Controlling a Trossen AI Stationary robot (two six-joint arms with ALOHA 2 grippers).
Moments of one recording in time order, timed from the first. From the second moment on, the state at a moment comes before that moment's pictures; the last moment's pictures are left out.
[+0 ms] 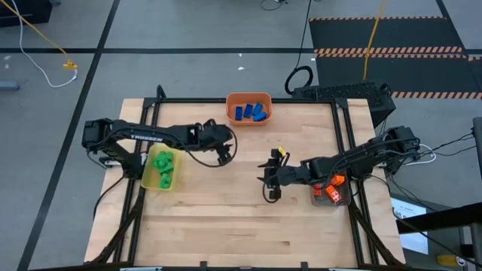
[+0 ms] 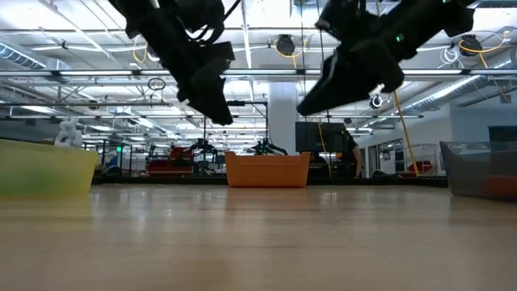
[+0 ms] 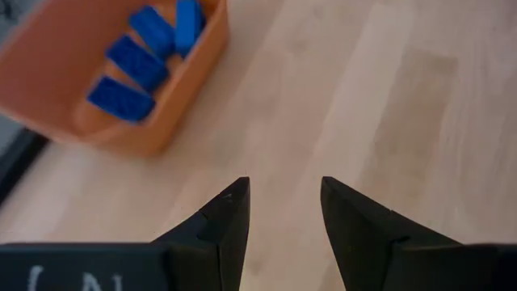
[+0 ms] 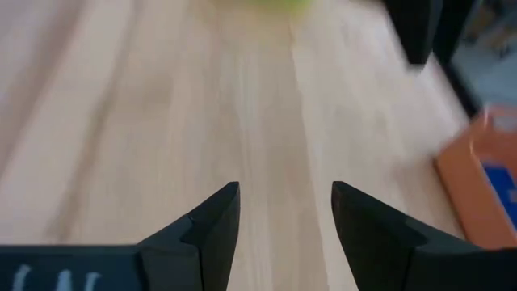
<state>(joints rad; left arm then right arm) 0.14 1.53 1.00 -0.33 -0.26 -0.15 0.22 1.48 0.75 0.07 0.39 -0.06</state>
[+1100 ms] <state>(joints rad) 0.18 1.53 0.86 0.01 -0.21 -0.14 -0.24 1.51 0.75 -0.09 0.03 -0.07</state>
